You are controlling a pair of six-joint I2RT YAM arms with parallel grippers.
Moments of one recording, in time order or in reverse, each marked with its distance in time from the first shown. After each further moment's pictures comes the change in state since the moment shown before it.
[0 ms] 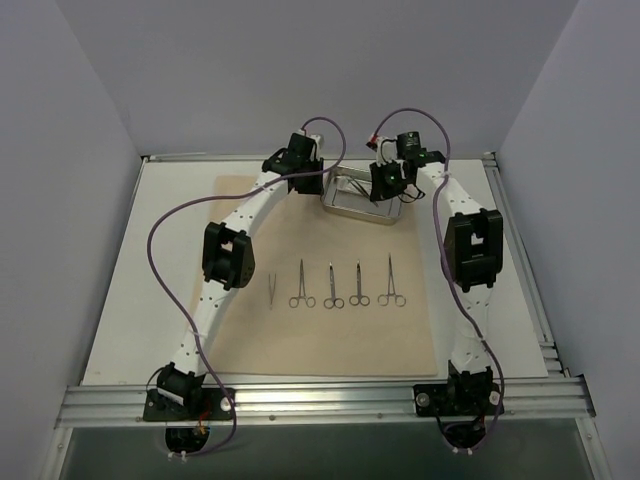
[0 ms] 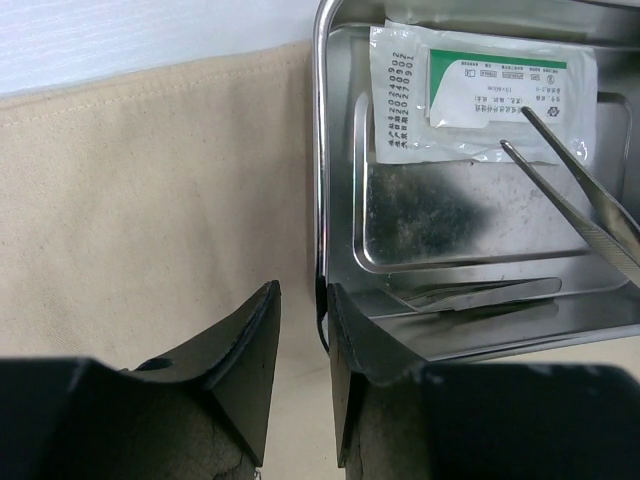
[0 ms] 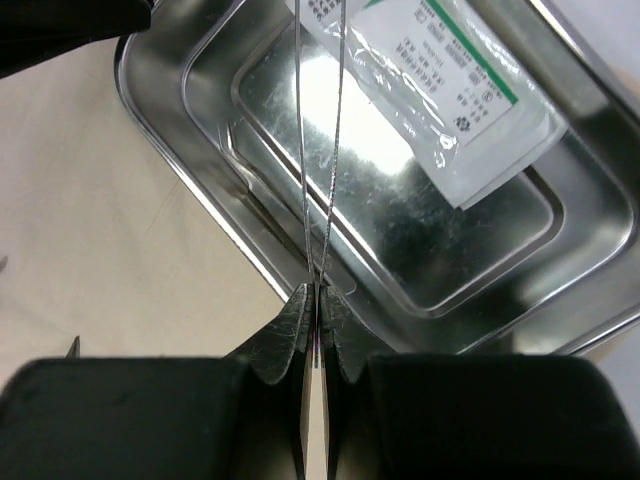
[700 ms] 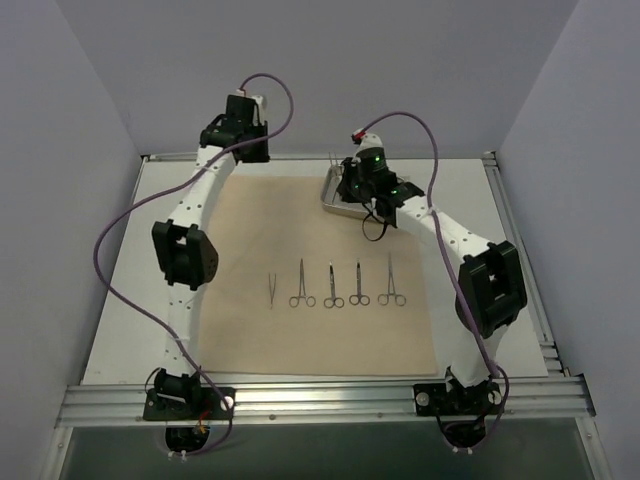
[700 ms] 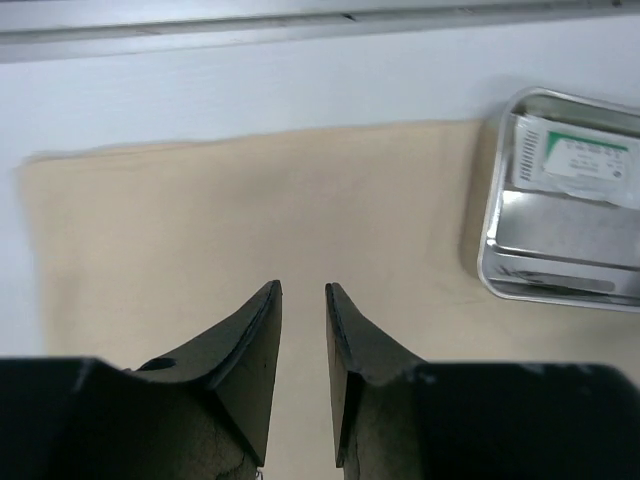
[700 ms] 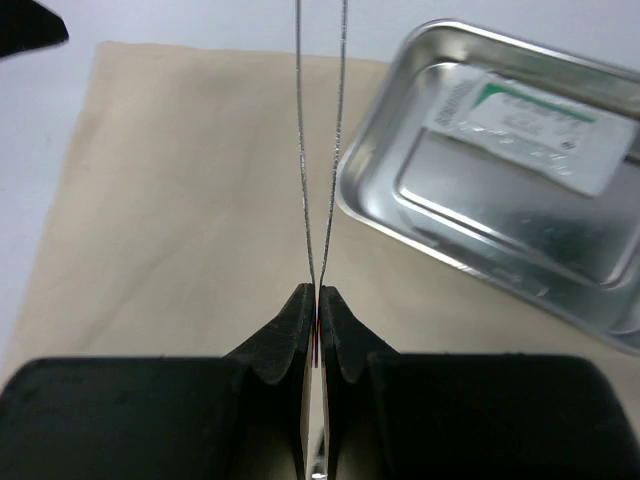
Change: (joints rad) left arm 0.163 -0.263 -0.076 -0.129 -0.062 0.101; right arm 0.261 -0.432 -0.500 0.502 0.419 0.574
